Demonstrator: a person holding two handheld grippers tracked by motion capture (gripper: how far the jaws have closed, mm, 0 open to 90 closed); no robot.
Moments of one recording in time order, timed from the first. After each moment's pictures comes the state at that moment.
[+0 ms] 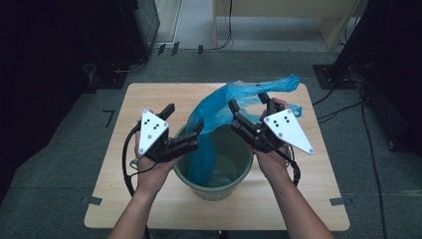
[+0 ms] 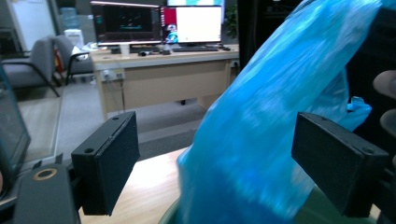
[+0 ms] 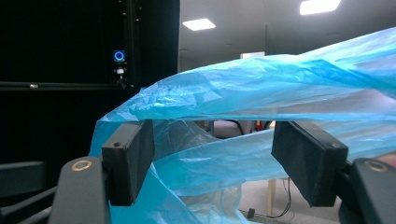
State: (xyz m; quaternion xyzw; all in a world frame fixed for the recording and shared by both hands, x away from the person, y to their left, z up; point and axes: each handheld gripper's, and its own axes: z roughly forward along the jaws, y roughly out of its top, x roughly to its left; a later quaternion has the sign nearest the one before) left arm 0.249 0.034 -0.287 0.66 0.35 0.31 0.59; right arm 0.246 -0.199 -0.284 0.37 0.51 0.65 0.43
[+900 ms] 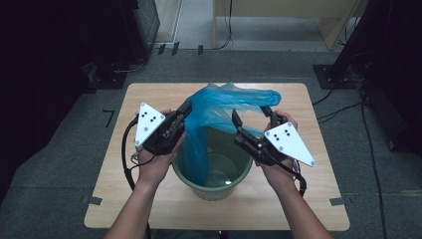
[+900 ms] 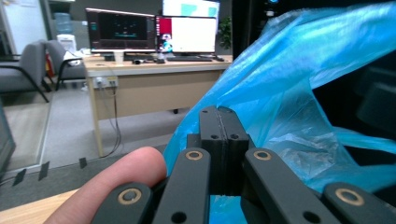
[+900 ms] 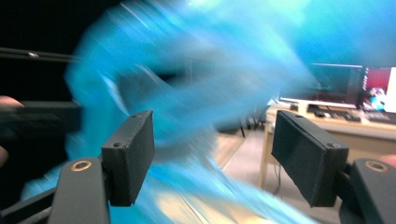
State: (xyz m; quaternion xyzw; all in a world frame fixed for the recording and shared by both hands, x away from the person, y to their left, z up) left arm 0.261 0.042 -0.287 0.64 0.35 0.30 0.62; right arm 0.228 -0.209 -0.304 0.37 0.54 0.62 0.43
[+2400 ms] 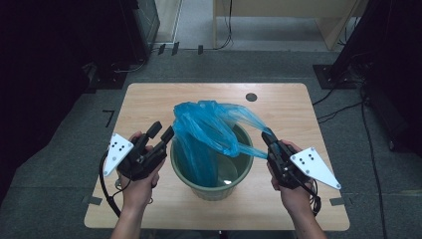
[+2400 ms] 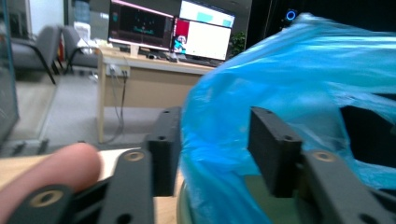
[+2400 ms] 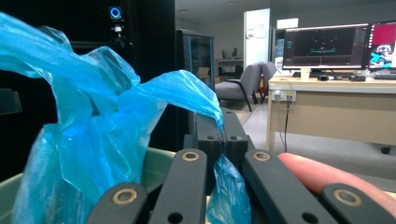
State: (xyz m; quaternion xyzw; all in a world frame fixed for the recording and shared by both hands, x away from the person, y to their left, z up) left arm 0.226 0.094 -0.333 0.60 0.40 0.28 0.64; right arm 0.194 -0.253 -0.347 0.41 0.55 0.62 0.38
